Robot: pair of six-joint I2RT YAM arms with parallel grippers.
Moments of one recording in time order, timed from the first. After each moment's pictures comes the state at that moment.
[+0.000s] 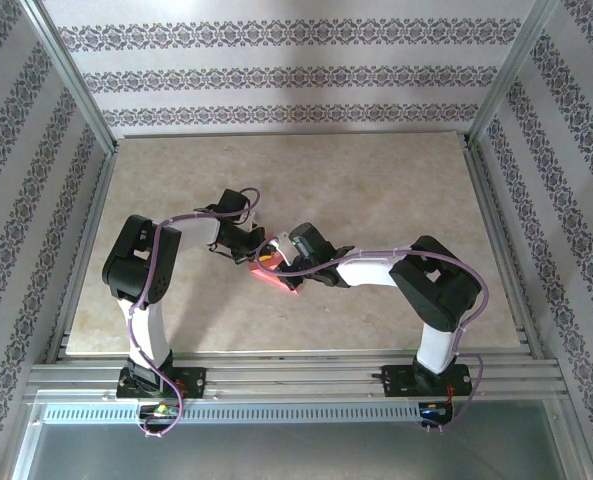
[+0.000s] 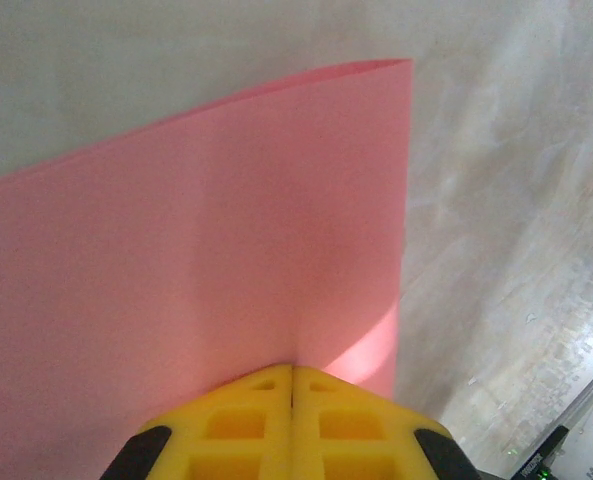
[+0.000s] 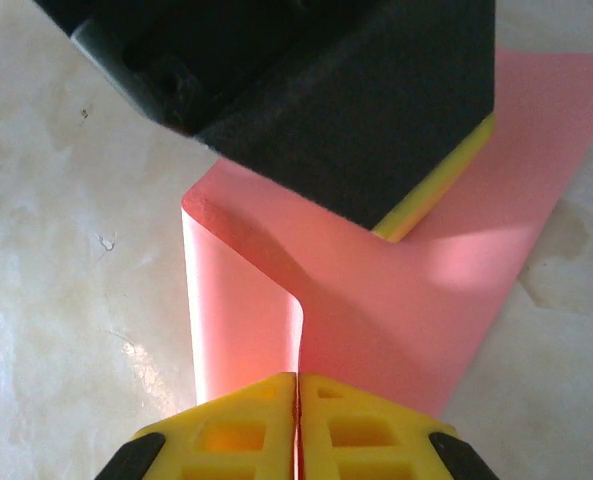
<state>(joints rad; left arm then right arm) -0.33 1.93 1.10 -0.38 0.59 -0.61 0.78 1.82 0.90 0.08 -0.25 0.06</state>
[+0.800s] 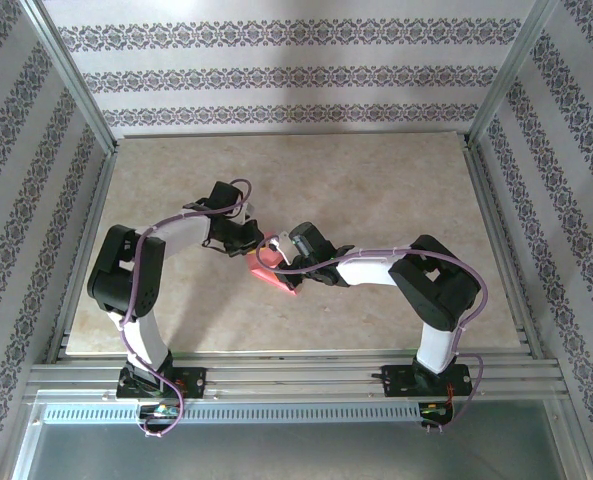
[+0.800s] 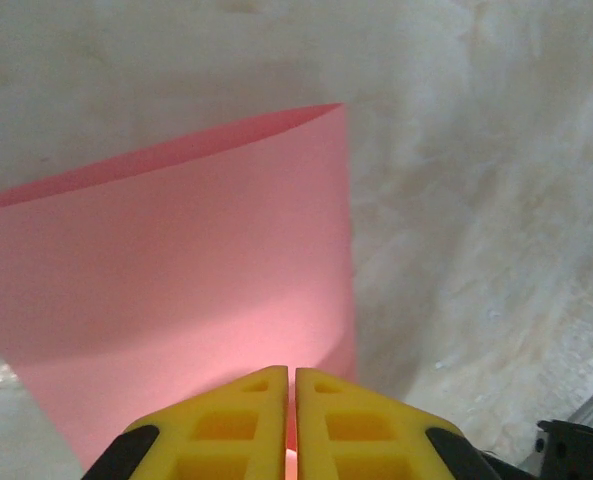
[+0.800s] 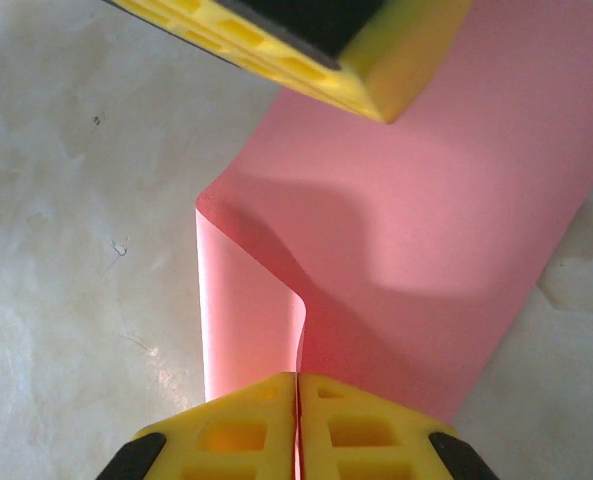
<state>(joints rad) -0.31 1.81 1.11 -0.45 0.51 -0.60 0.78 1.82 0.90 0.08 -0.28 0.08</state>
